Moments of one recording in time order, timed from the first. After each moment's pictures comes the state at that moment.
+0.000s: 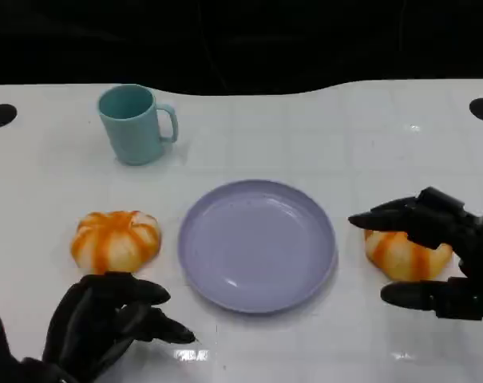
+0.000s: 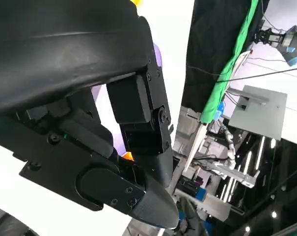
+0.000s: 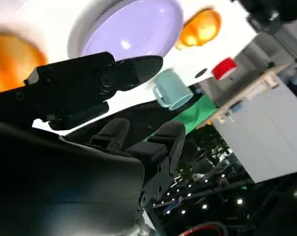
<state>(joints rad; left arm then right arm) -0.06 -0.02 0.20 0.46 -0.47 -0.11 -0.73 -0.09 -0.36 -0.03 0.18 -0.33 -0.84 0.23</state>
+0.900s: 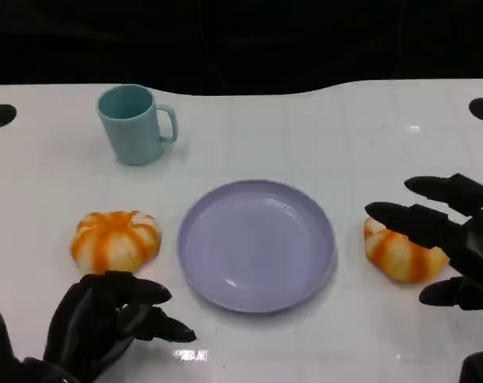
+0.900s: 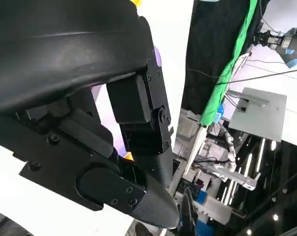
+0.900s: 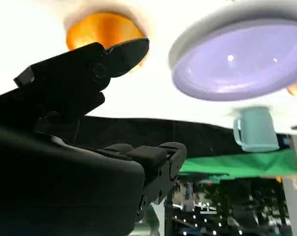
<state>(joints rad) -0.06 -0.02 0.19 0.46 -0.47 -0.13 -0.72 -0.12 -0.52 0.07 0.05 -0.79 -0.56 0.06</state>
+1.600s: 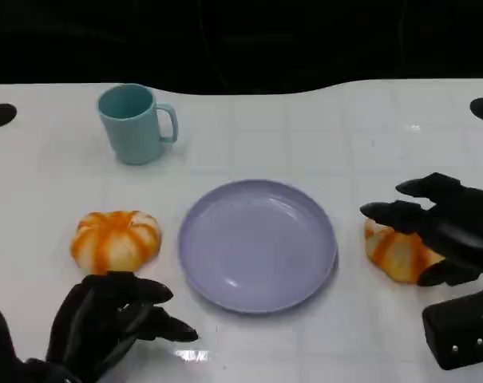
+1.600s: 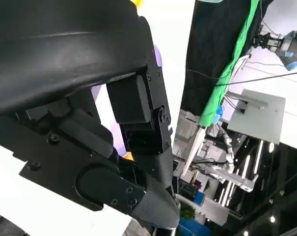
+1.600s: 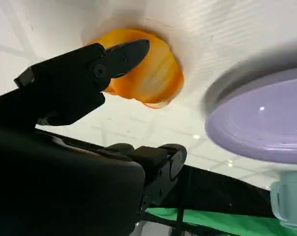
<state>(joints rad) -0.06 -0.03 0.19 0.47 -0.47 -0.13 -0.71 -0.46 -0.53 0.37 0.55 -0.91 -0.52 -0.09</state>
